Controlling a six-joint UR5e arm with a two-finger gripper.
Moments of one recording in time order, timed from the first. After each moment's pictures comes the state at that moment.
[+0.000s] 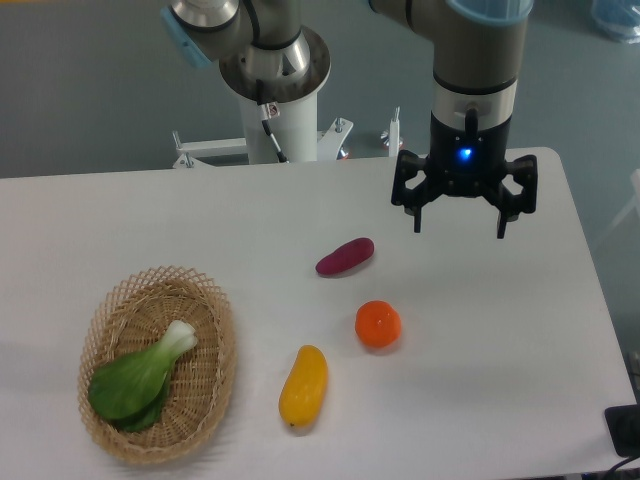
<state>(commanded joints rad) 2.58 -1.79 -1.34 -1.31 1.50 0.79</state>
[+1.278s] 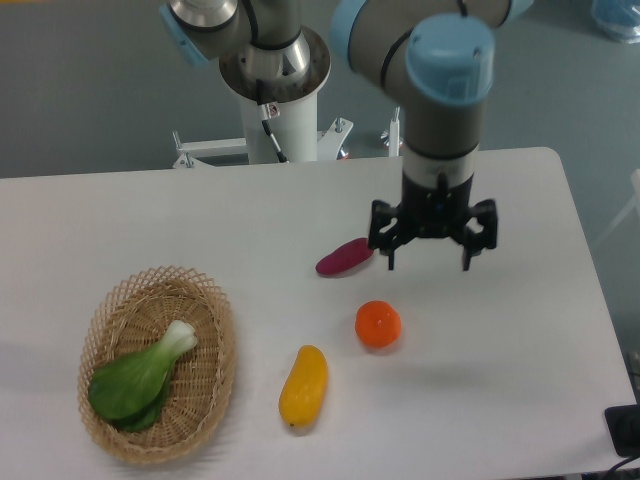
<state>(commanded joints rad) 2.51 -1.86 -1.54 -1.12 1.51 0.63</state>
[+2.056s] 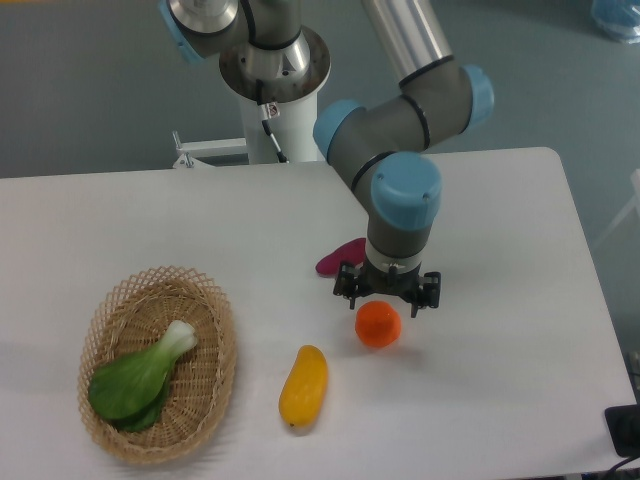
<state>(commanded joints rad) 2.47 -2.00 -1.70 -0.96 1.57 0.68</state>
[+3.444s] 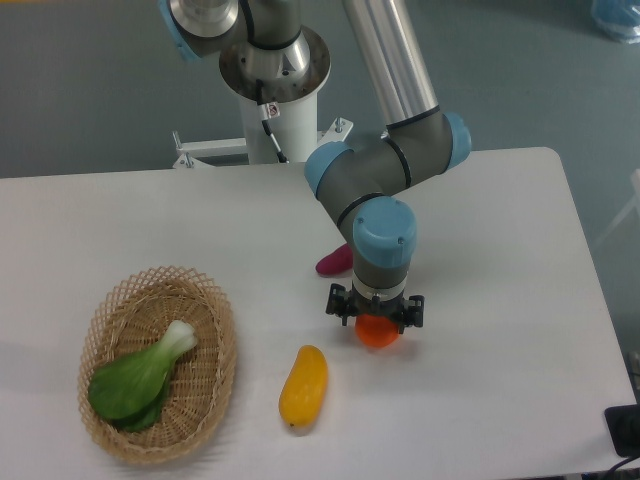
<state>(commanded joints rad) 2.46 -2.07 -1.74 -0.83 1.60 0.66</state>
